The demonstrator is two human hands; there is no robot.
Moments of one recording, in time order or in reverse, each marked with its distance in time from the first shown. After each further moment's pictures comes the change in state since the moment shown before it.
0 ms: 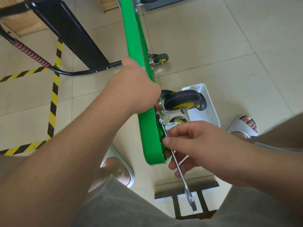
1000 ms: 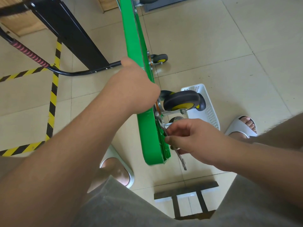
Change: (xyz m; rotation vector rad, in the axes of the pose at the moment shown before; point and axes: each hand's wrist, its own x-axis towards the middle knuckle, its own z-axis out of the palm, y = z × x) left_hand 0.001 -0.002 -0.001 -0.032 -0.030 0.000; right_hand 0.033 0.020 -0.013 -0.317 0.172 -0.060
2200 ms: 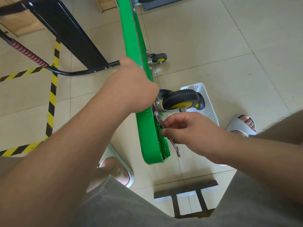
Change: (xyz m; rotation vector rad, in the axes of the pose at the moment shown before) left_hand -0.001 0.000 -0.001 -0.003 0.000 0.009; right_hand 0.010 -0.005 -0.001 0.073 0.010 -0.028
